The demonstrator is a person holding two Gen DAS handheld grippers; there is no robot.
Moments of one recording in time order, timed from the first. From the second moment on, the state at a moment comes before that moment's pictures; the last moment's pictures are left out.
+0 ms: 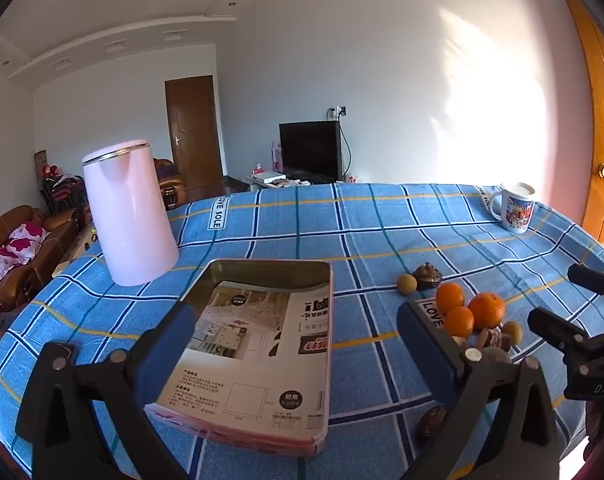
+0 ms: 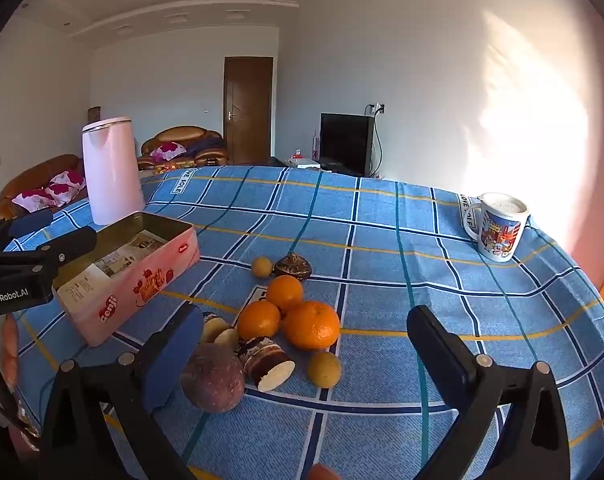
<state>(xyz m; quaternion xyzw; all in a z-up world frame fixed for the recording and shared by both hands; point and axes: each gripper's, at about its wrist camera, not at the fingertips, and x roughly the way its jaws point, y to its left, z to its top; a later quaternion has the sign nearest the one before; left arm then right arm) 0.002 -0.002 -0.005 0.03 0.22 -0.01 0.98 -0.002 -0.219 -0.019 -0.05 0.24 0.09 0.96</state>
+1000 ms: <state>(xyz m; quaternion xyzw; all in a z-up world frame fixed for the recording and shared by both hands) -0.006 -0.003 -0.007 0.03 0.21 0.00 0.98 -0.023 -0.215 -0.020 -0.04 0.21 0.11 0.97</state>
